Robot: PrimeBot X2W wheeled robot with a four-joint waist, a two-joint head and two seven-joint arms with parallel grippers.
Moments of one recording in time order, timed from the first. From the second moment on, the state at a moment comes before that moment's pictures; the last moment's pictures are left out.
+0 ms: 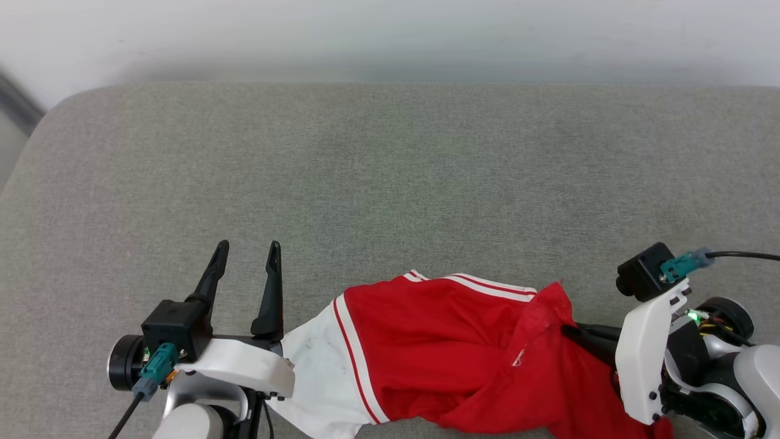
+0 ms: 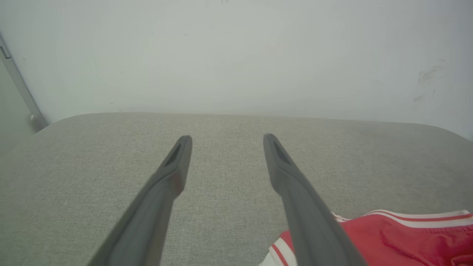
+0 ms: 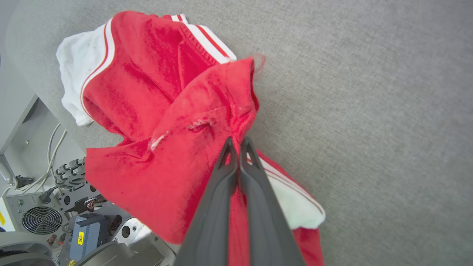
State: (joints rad) left arm -0.13 0.29 -0.32 -0.03 -0.41 0.20 -0.19; right arm -0.29 -0.57 0.49 -0.01 0.80 0.13 0.68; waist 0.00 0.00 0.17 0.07
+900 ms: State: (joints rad) left arm -0.10 0.32 -0.33 -0.04 -0.42 0.21 -0.17; right arm -0.01 -0.40 0.55 -0.12 0.58 0.13 0.40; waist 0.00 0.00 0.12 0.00
